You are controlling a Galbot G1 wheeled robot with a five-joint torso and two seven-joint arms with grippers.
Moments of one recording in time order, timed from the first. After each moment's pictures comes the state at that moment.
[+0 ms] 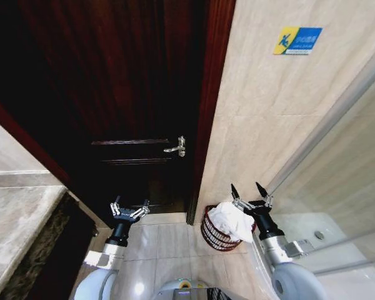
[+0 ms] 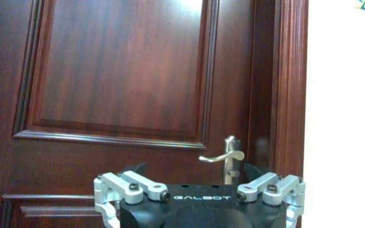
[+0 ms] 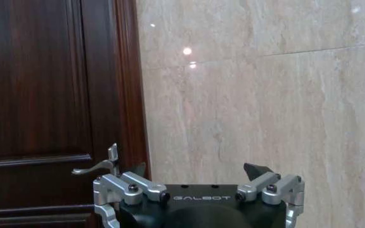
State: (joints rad) left arm 1.74 -1.45 -0.61 -2.20 -0.25 -0.26 0.22; right arm -1.78 1.48 0.69 2.38 0.28 0.04 -0.16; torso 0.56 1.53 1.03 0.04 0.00
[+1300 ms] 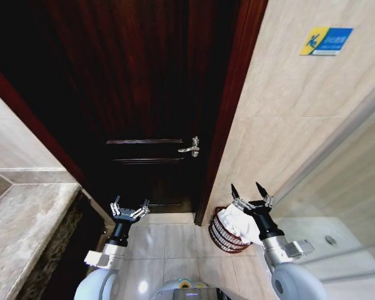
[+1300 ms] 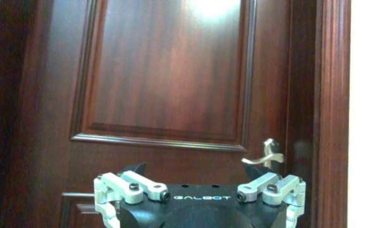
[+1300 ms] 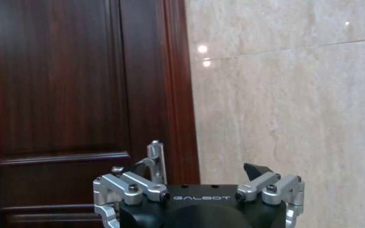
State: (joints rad) left arm 1.74 -1.45 -0.61 -2.20 -0.25 -0.26 0.22; right arm -1.78 1.48 0.69 2.38 0.28 0.04 -0.16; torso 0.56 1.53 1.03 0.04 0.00
